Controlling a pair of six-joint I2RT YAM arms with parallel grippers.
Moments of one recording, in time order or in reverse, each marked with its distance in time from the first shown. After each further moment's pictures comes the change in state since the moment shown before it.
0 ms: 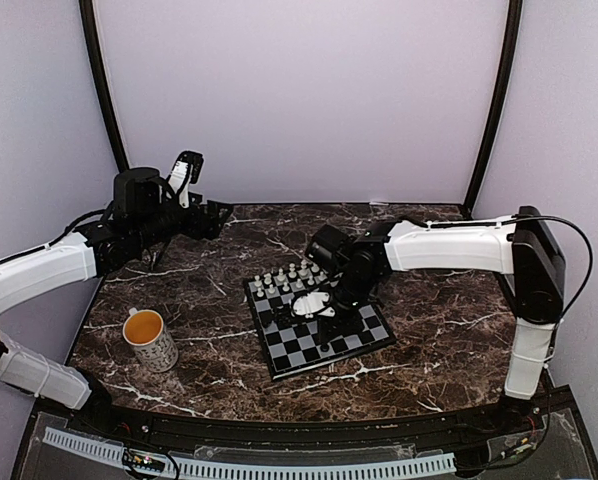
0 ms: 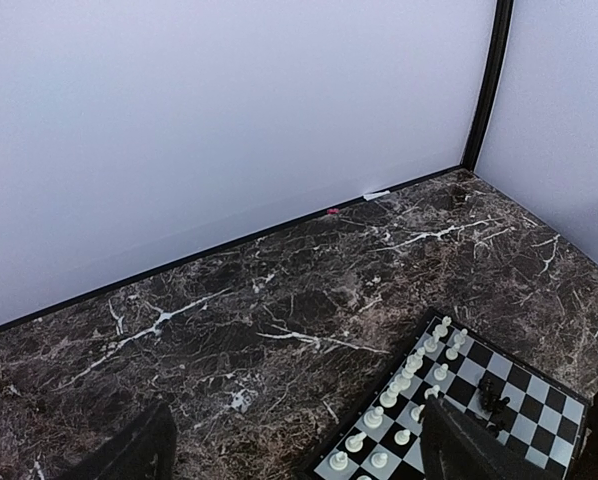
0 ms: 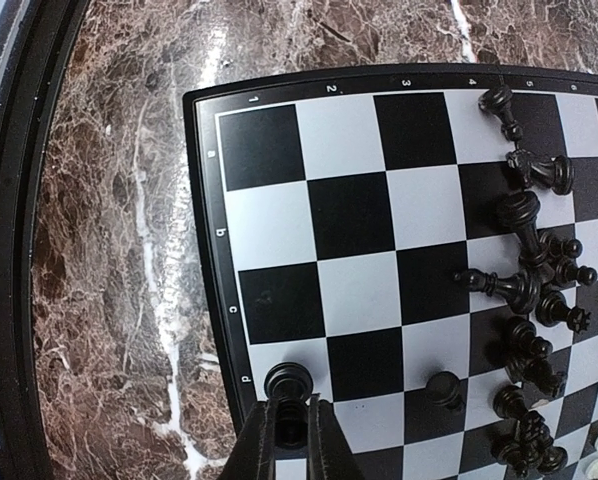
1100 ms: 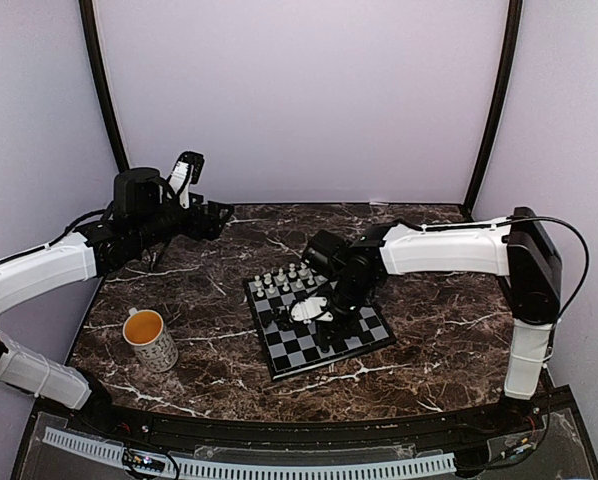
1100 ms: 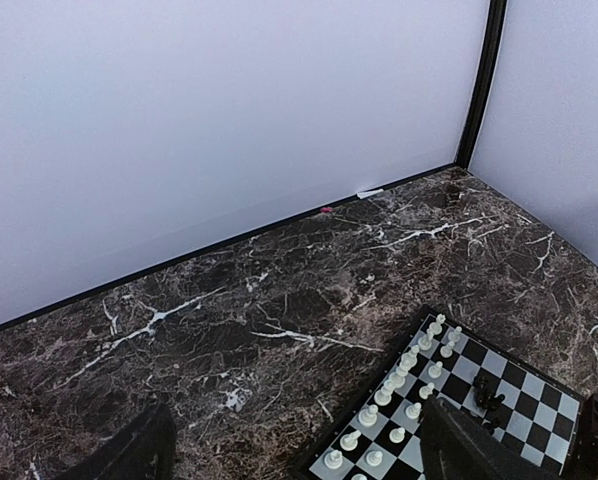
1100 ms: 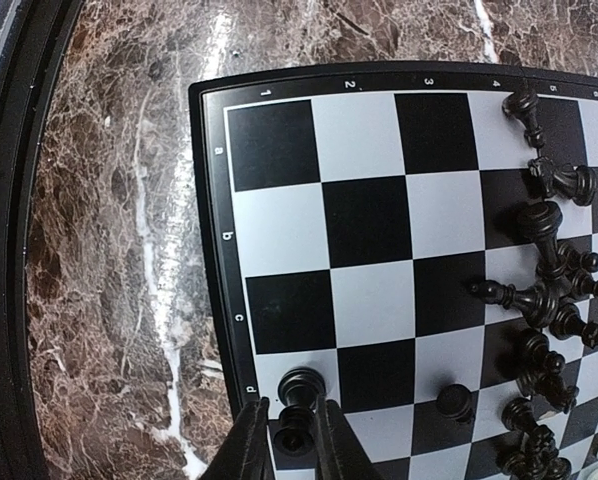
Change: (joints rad) left arm 0.000 0.000 0.000 -0.003 0.018 -0.001; right arm 0.019 0.022 0.005 0.000 0.020 -0.011
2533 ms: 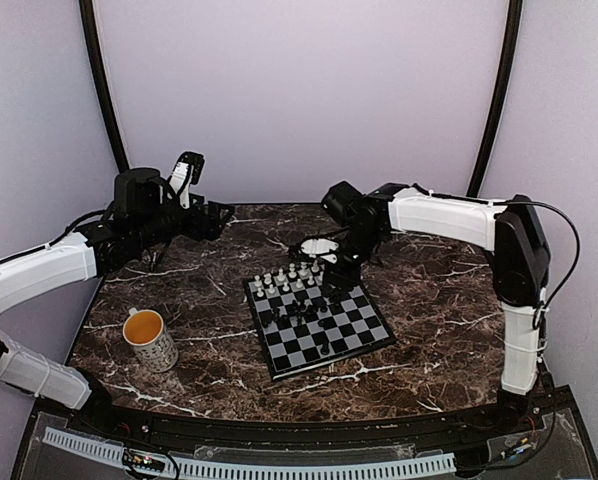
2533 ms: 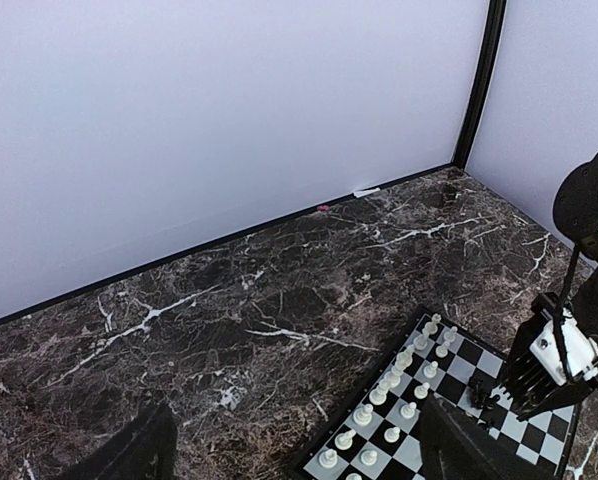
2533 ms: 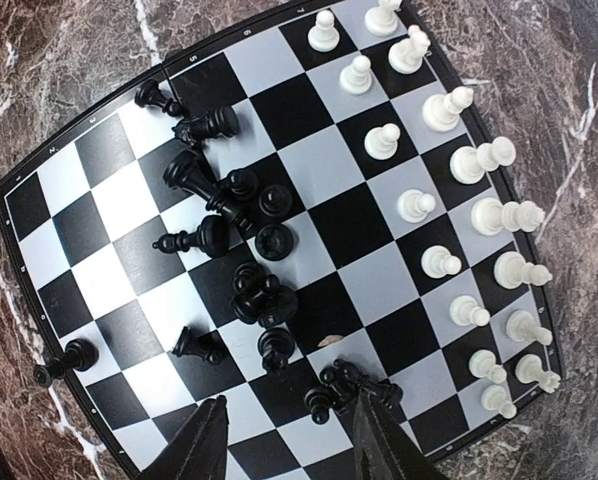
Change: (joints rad) left arm 0.000 0.002 0.000 -0.002 0.006 -0.014; right arm -0.220 0.097 0.255 -0.035 0.010 0.150
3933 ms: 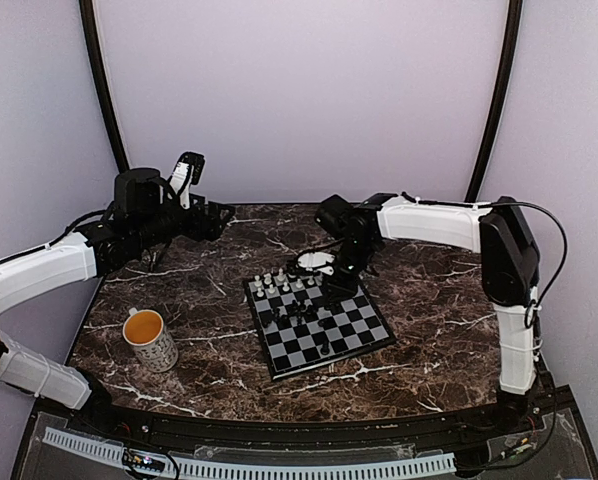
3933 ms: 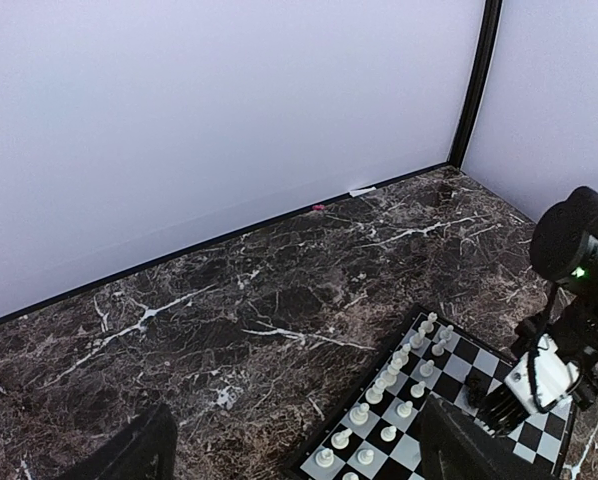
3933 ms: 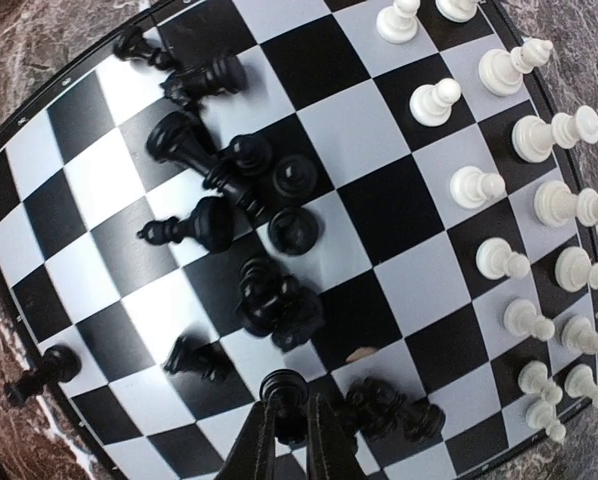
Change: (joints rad) left arm 0.000 0.000 0.000 -0.002 0.012 -0.001; right arm 0.021 0.083 0.011 -0.017 0.032 0.003
